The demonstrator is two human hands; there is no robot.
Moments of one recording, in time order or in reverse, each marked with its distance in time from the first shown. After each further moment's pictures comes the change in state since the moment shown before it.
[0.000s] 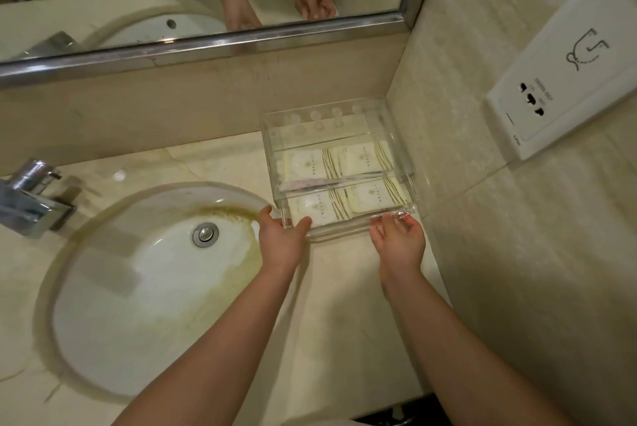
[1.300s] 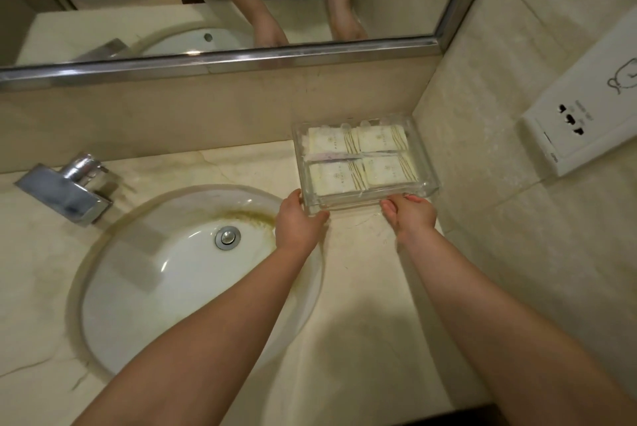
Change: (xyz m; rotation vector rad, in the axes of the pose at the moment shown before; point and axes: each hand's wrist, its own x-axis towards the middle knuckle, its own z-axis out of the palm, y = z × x) left_hand 0.035 0.014 -0.022 0.298 -0.058 0.237; right_hand 0.046 -0.013 0.059 -0.219 0.006 0.049
